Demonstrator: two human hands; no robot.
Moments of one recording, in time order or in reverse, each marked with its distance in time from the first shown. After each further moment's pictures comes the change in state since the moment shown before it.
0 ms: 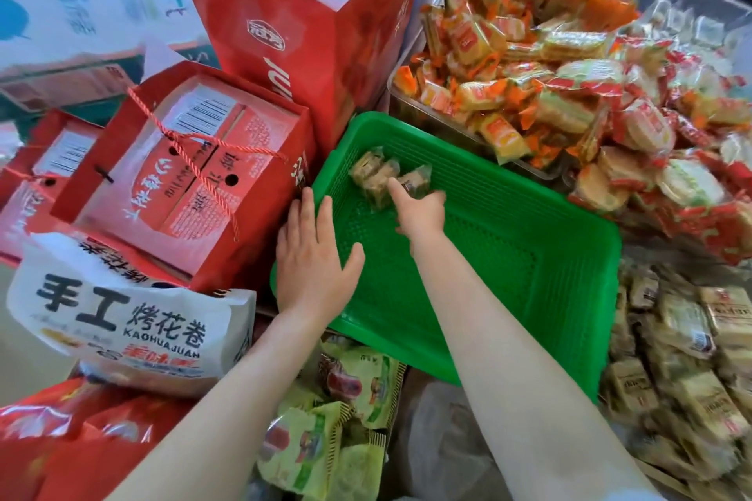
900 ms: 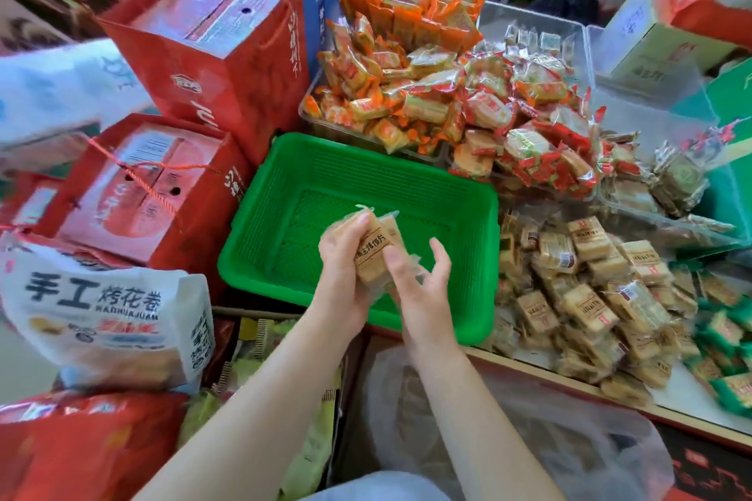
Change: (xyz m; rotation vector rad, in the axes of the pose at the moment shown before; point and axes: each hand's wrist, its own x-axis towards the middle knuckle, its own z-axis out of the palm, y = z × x) left_hand -0.101 0.139 -0.027 -1.846 -0.430 -0.322; right_hand -0.187 0.099 -0.152 0.552 -0.151 -0.285
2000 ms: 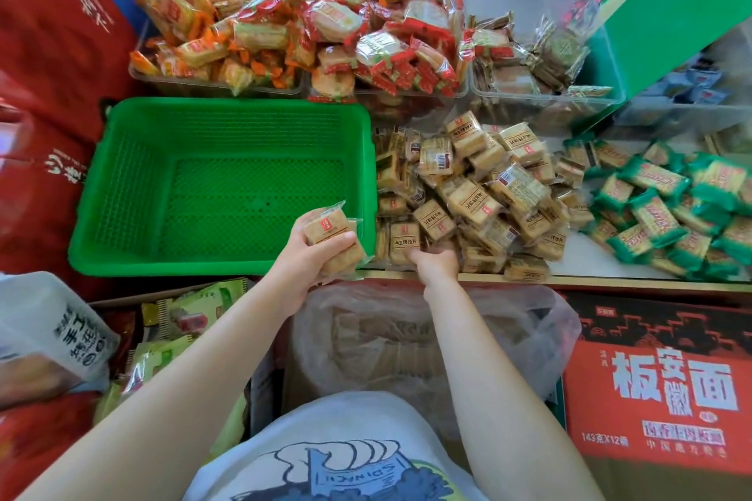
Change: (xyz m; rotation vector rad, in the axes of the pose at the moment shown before) left_hand -0.004 -0.125 0.031 0.697 -0.130 -0.205; right_hand 0.046 0.083 -0.234 -0.125 0.585 0.448
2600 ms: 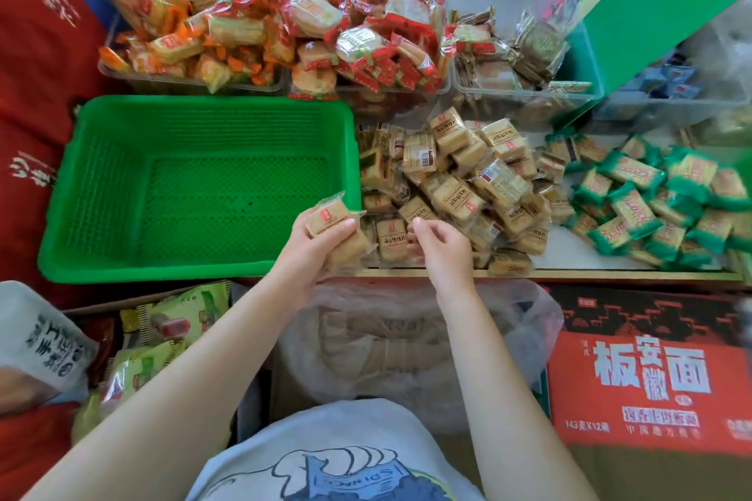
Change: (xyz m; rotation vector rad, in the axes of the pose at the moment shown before) left_hand 0.006 0.003 0.024 -0.012 -0.041 -0.011; right_hand -0.059 -0.031 -0.044 -0.026 -0.119 -0.398
